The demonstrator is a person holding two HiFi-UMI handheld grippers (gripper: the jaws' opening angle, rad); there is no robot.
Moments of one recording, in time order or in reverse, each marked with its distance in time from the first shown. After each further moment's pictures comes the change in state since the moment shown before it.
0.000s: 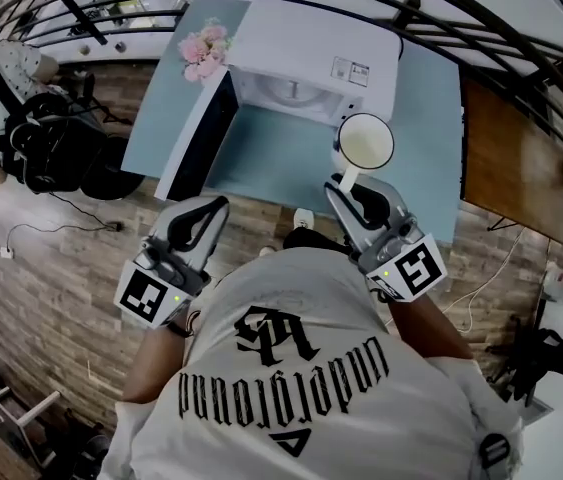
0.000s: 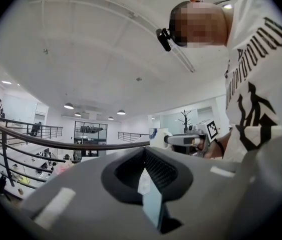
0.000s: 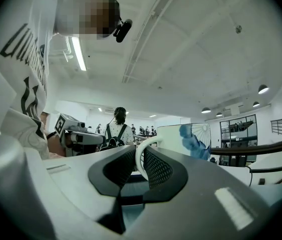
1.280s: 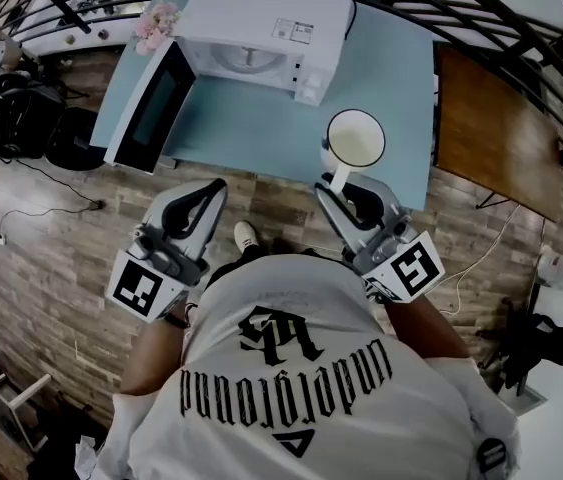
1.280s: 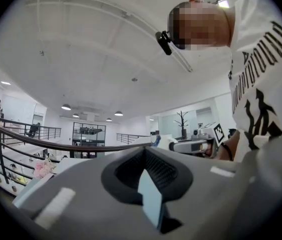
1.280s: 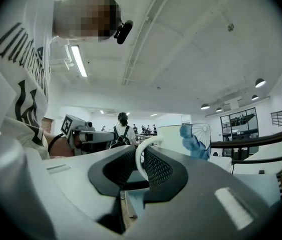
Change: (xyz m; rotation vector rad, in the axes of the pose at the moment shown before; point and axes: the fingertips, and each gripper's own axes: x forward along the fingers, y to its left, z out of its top) left arm 0.072 -0.139 0.010 0.011 -0.015 0.002; right arm -0.152 -0.015 0.001 0.058 0.005 0.028
